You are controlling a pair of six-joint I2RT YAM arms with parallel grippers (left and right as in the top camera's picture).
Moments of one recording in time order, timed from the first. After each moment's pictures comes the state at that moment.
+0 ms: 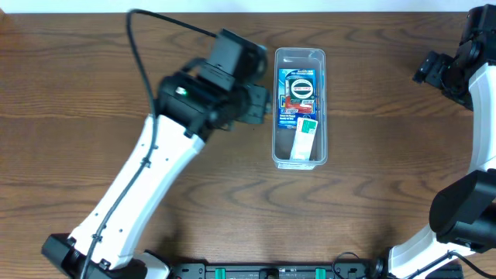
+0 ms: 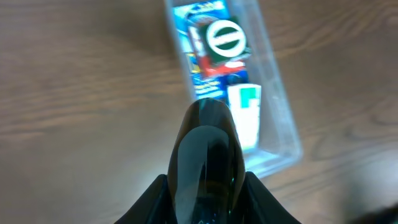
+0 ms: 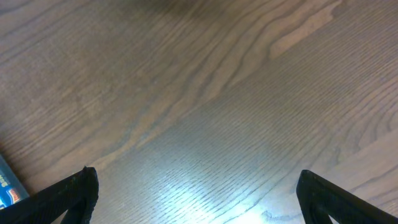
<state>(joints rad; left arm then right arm) -0.59 1.60 1.74 -1.13 0.07 -0.33 -0.26 1.84 1.77 -1.14 0.15 0.34</state>
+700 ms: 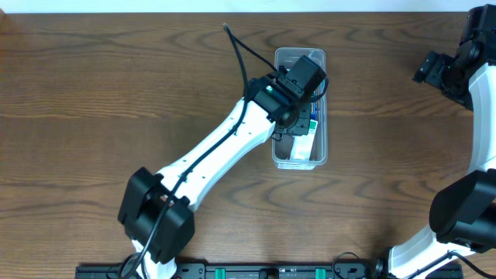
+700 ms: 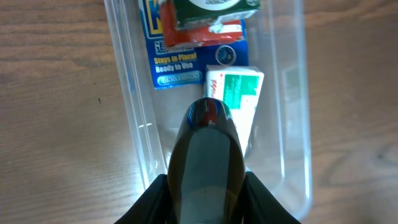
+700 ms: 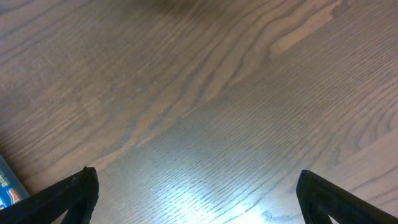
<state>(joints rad) -0.75 1.92 1.74 -1.02 -0.01 -0.58 -0.26 1.84 1.77 -1.14 0.15 0.34</state>
